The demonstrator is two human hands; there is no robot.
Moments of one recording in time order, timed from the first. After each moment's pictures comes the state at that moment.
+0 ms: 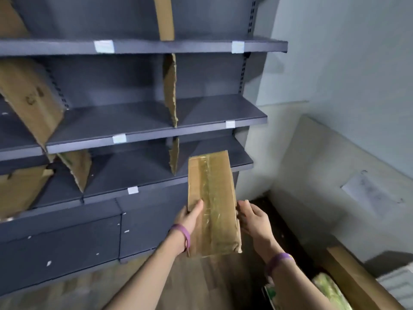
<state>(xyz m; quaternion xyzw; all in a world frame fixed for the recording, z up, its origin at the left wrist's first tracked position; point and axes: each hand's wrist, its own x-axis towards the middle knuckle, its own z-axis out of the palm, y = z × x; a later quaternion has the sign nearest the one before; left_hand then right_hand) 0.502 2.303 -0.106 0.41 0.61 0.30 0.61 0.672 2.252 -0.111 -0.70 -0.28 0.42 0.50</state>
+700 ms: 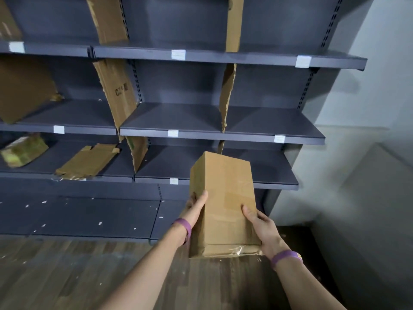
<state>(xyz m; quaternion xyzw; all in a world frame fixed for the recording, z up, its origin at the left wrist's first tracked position) 0.450 2.293 -0.083 0.37 0.63 0.35 0.58 0.654 2.289 -0.099 -0.60 -0.34 0.60 0.41</state>
